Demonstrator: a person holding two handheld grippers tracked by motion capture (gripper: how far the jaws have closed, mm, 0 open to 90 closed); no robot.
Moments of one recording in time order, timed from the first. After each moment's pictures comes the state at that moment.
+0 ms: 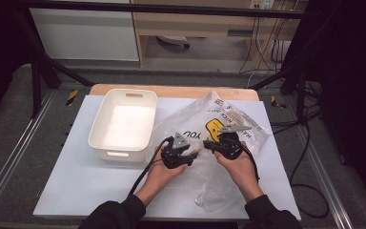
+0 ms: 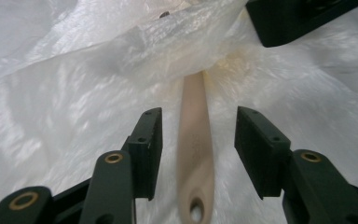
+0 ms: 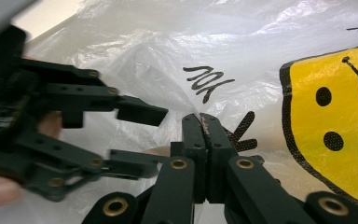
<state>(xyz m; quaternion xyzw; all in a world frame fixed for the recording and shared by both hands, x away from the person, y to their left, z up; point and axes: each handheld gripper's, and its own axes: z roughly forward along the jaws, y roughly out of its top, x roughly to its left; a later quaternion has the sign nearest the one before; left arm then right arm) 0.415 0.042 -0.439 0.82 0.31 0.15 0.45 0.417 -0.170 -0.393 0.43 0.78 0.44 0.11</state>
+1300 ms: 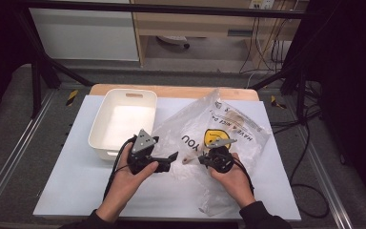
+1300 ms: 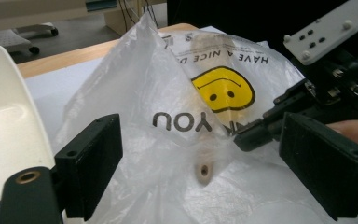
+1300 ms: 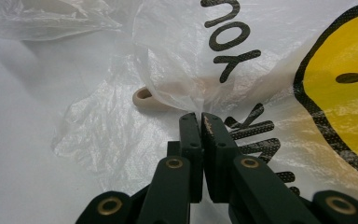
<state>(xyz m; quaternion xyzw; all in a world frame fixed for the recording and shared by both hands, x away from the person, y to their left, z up) 0.361 0.119 -0.359 0.77 0.35 0.19 0.50 0.399 -0.151 -0.433 0.41 0.83 0.37 0.11</state>
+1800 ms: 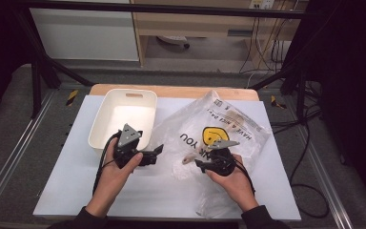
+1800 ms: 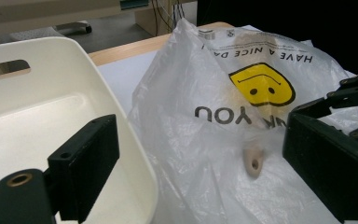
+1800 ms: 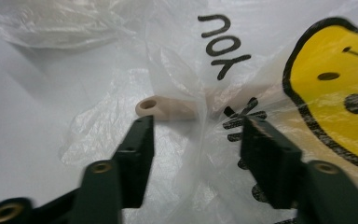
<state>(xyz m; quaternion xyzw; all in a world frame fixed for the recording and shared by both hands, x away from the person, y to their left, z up) 0.375 0.154 -0.359 0.75 0.38 0.22 0.48 0.386 -0.150 -0.423 0.42 0.81 0.39 0.14</state>
